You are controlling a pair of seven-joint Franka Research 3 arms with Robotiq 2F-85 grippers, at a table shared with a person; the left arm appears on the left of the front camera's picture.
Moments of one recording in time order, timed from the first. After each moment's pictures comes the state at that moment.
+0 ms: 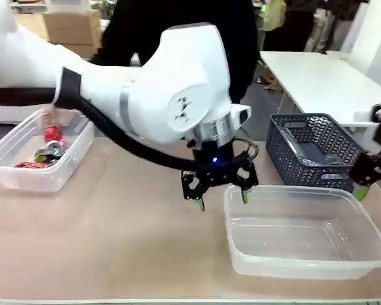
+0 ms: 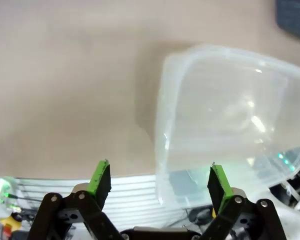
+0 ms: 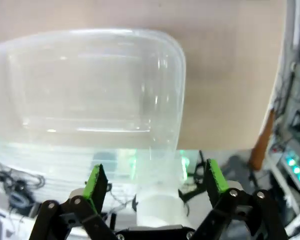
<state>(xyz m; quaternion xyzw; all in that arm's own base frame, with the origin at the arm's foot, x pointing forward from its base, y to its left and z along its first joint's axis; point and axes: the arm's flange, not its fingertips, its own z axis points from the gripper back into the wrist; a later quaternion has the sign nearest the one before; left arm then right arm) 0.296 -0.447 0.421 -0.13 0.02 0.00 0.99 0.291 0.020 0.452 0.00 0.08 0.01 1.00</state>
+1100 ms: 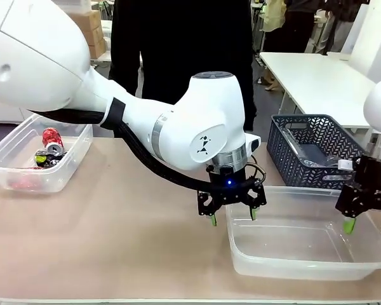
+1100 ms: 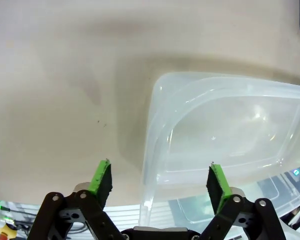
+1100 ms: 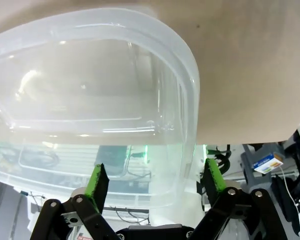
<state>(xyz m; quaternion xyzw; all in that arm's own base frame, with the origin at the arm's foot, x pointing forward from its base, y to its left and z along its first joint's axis) 0.312 -0.479 0.365 -0.12 0.03 -0.01 0.99 0.314 0.002 0.366 0.04 0.21 -0.04 0.98</state>
